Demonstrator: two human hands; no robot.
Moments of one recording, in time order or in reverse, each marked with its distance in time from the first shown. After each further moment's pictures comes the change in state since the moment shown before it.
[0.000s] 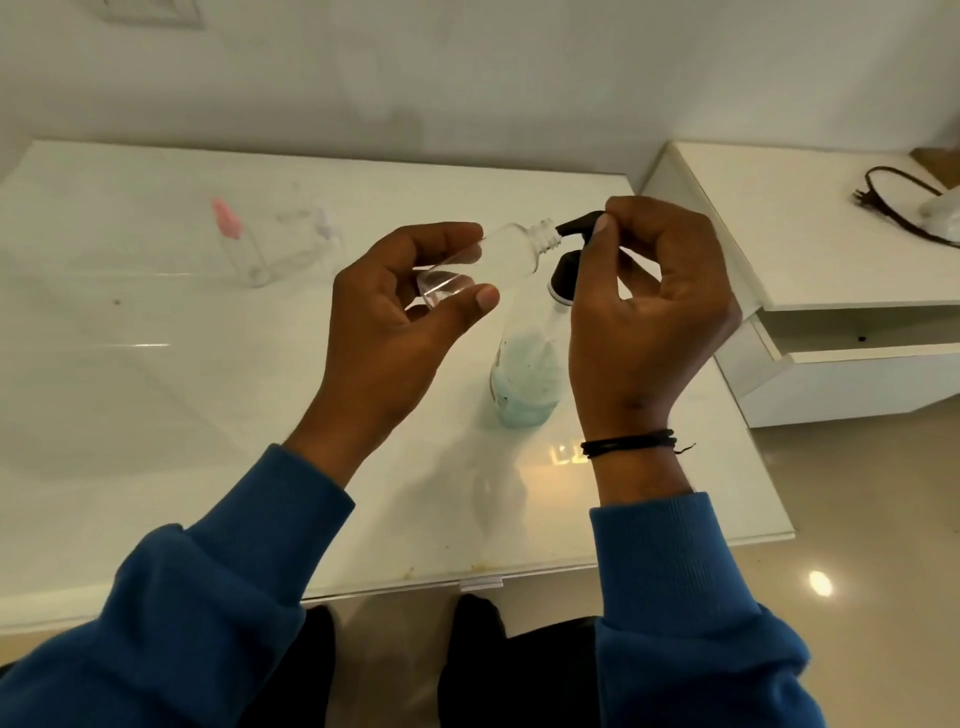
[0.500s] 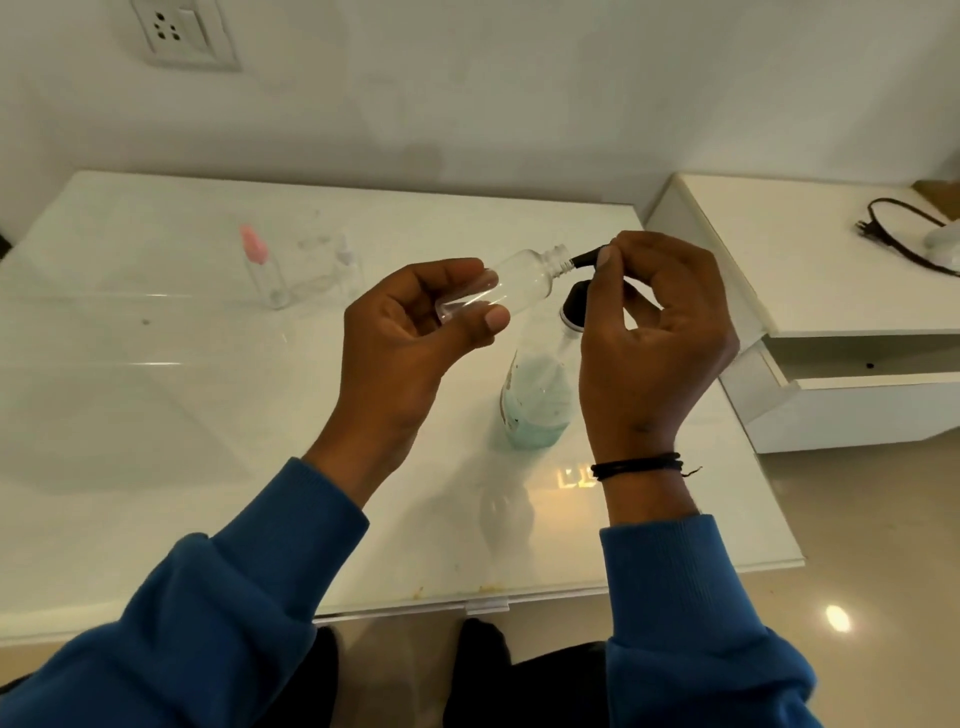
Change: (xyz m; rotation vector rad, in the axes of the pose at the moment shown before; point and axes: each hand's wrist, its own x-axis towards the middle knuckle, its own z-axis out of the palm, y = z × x) left_hand -0.002 0.006 0.001 -0.337 0.031 -0.148; right_hand 0.000 0.001 -0.001 -0.002 -0.028 0.003
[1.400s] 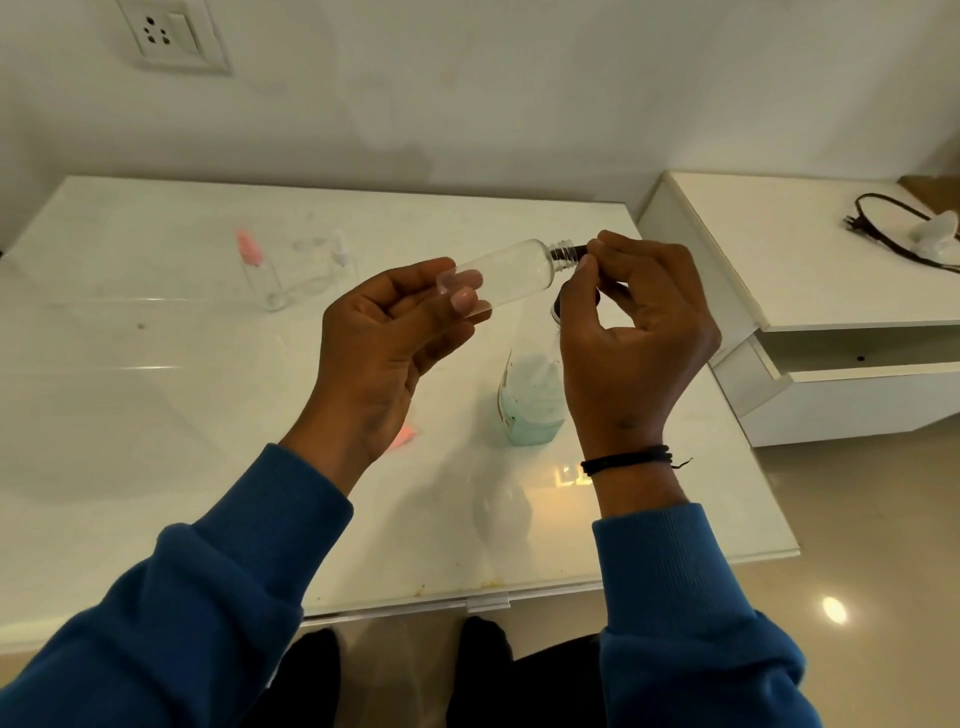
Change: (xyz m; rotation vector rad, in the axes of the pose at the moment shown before) left_hand 0.004 0.012 -0.007 -0.216 0.025 -0.191; right_hand -0.004 0.002 0.003 -0.031 -0.020 -0.080
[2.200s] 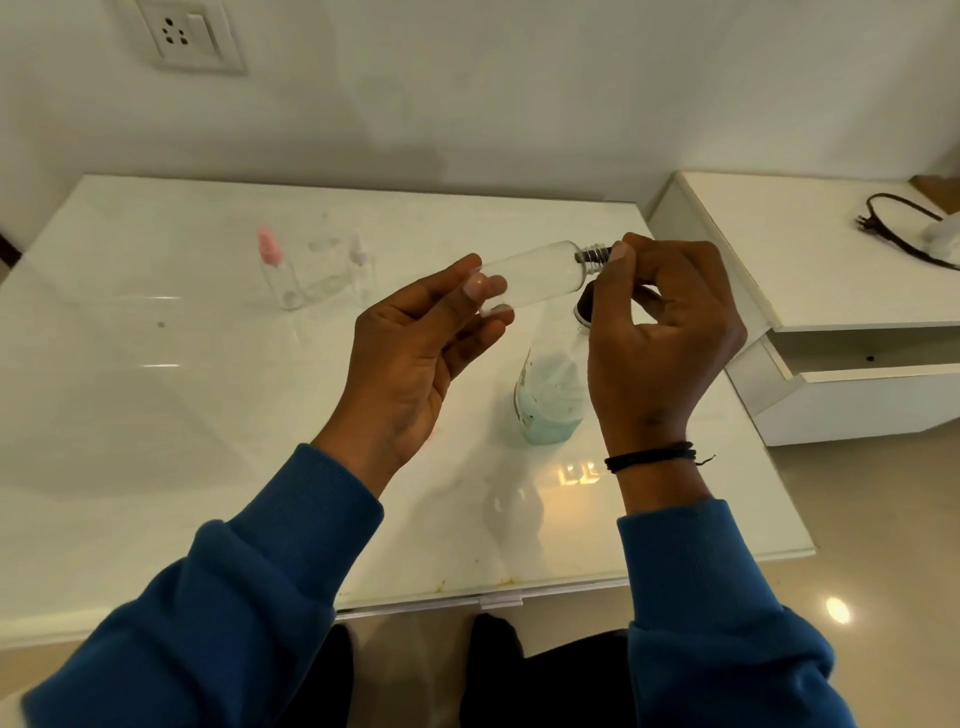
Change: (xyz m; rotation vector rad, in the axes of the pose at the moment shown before) left_hand -0.004 0.002 0.001 -0.162 -0.009 -0.074; right_hand 0.002 -0.008 0.001 -0.029 0.009 -0.003
